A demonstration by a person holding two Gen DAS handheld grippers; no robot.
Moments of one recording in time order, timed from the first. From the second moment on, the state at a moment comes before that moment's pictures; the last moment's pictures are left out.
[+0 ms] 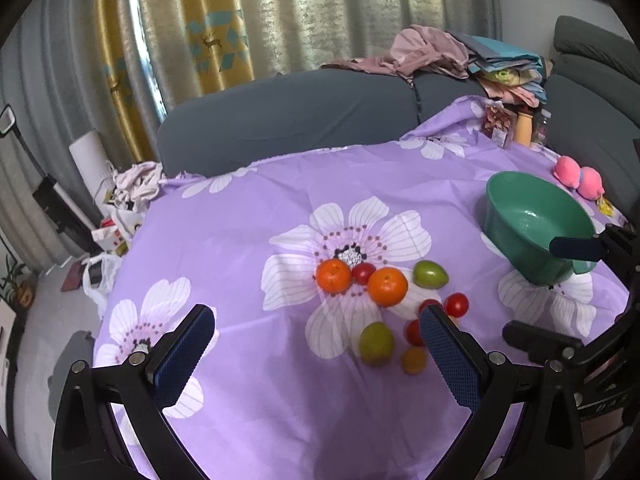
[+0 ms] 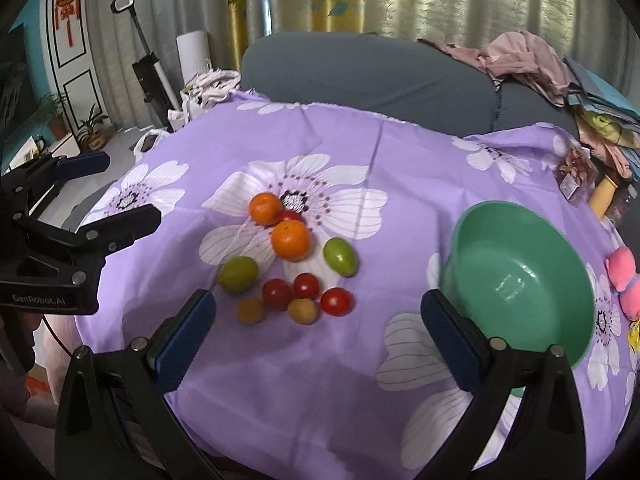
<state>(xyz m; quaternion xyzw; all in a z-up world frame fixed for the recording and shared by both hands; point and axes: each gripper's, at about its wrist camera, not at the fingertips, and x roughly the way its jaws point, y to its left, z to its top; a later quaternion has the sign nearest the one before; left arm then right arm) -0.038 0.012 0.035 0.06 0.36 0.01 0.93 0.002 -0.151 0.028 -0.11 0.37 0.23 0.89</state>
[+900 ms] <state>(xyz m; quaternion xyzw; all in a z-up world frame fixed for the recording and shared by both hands) -0.028 0.019 0.022 0.03 0.39 -0.02 0.92 0.006 -0.136 0.014 -0.11 0.39 0.23 0.89</state>
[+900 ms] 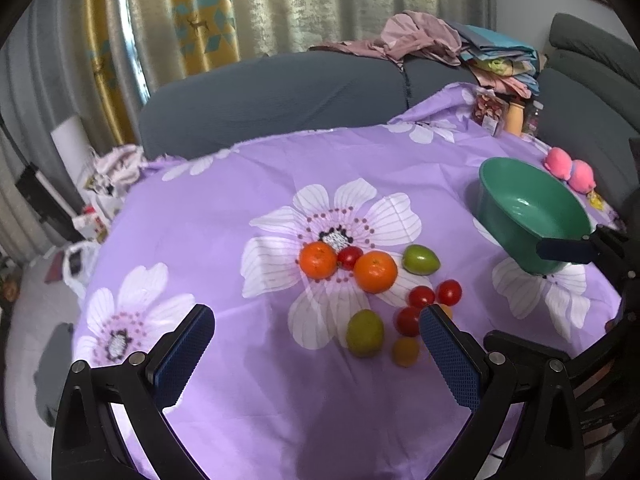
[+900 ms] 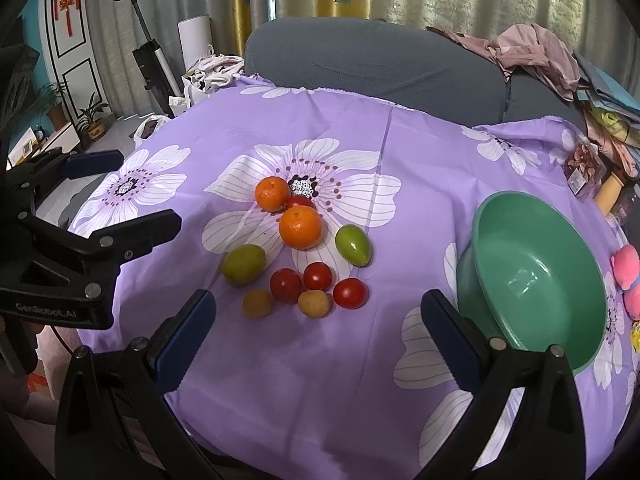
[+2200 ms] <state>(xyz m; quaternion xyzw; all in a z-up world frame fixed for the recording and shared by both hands) -0.006 0.024 -0.034 -0.13 0.50 -0.22 0.83 0.023 -0.150 -0.048 -0.01 0.47 0.31 0.83</state>
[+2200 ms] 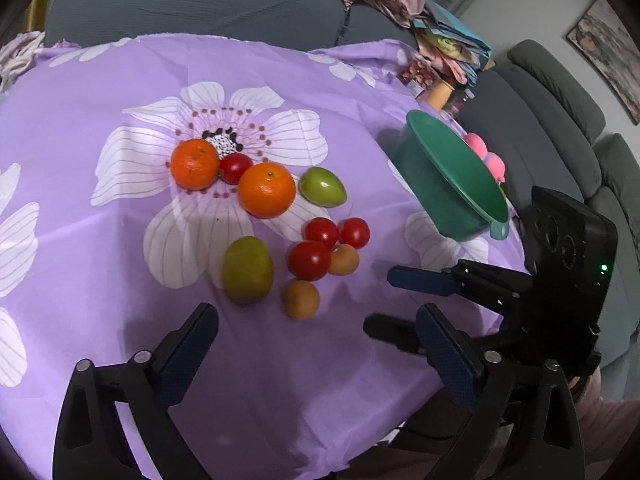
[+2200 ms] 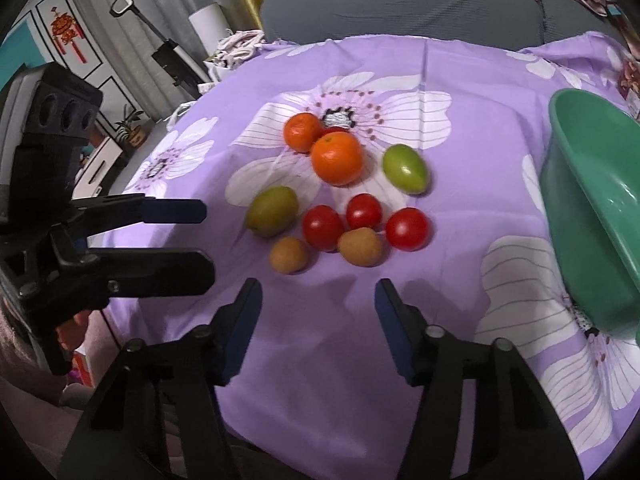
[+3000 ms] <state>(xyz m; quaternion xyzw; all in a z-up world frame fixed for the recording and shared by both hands) 0.014 -0.002 -0.067 -0.06 0.54 -0.21 0.82 0.063 -0.146 -0.064 -0.04 0.48 0.30 0.82</state>
